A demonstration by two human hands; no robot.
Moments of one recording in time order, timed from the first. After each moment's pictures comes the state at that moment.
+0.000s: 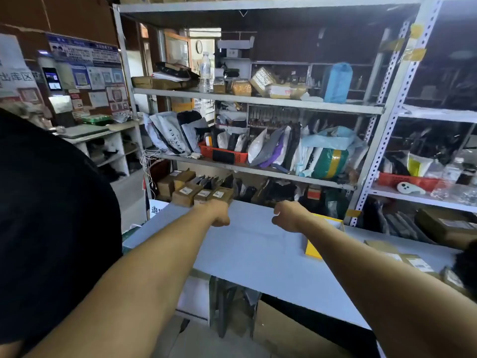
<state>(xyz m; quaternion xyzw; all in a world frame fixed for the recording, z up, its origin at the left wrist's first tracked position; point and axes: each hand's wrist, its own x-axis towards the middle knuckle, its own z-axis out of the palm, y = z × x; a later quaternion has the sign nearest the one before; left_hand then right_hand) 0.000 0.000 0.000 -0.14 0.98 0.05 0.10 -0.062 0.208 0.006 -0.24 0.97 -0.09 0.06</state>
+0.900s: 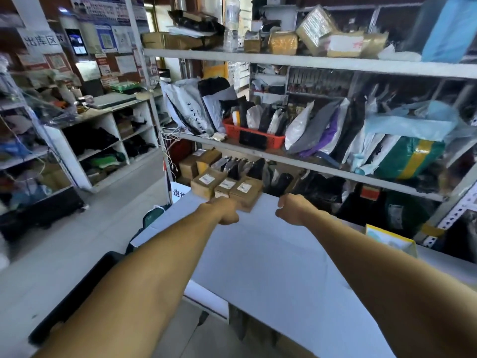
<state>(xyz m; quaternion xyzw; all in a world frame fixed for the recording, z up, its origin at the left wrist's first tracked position) -0.192 -0.124 -0.069 -0.19 0.97 0.09 0.14 -0.270 0.066 -0.040 -0.27 0.95 -0.10 0.15</state>
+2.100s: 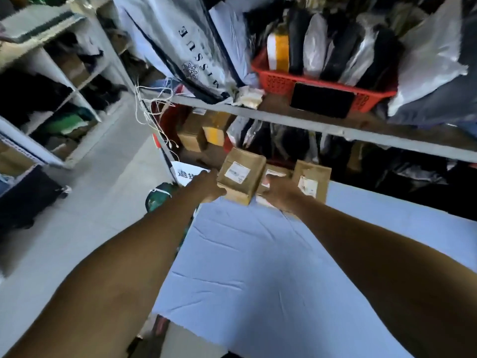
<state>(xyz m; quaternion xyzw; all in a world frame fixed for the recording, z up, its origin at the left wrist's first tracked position) -0.437 -0.553 -0.213 -0.23 0.93 0.21 0.20 -0.508 -0.350 -0.203 -0.22 0.92 -0.15 0.27</state>
